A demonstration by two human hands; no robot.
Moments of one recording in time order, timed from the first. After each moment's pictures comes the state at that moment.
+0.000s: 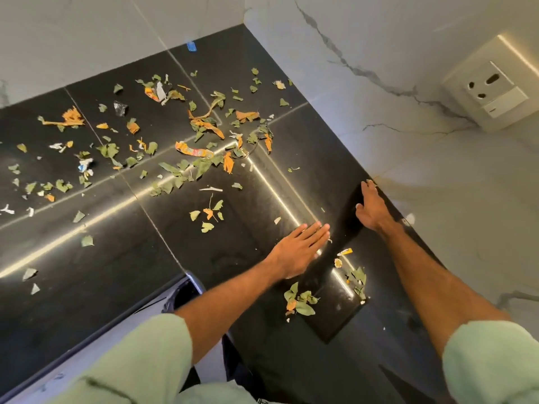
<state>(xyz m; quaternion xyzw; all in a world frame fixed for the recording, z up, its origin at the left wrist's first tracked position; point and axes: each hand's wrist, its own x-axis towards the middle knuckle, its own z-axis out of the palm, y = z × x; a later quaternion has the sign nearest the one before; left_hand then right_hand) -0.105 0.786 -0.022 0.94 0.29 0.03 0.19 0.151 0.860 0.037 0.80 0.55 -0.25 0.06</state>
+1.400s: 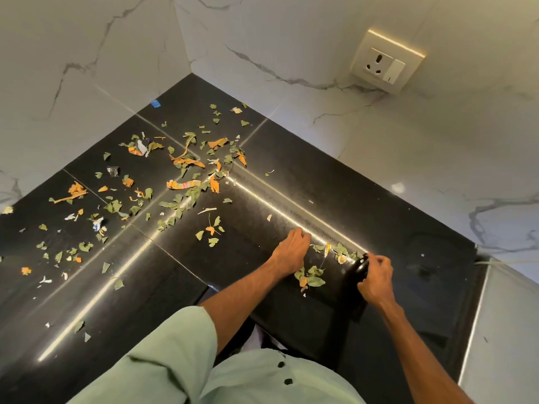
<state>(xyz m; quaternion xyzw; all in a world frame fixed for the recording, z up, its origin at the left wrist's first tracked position) -0.128 0.750 0.049 0.90 0.32 -0.04 0.28 0.061 0.589 0.058 0.89 0.35 -0.26 -0.11</state>
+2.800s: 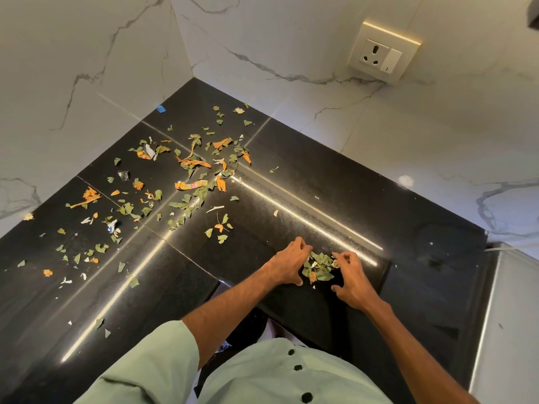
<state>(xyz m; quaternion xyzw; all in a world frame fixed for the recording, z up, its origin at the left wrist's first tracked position) -0.168 0.732 0.055 0.90 0.26 -0.14 0.31 0.004 0.587 0.047 0.79 0.51 -0.33 -0.08</state>
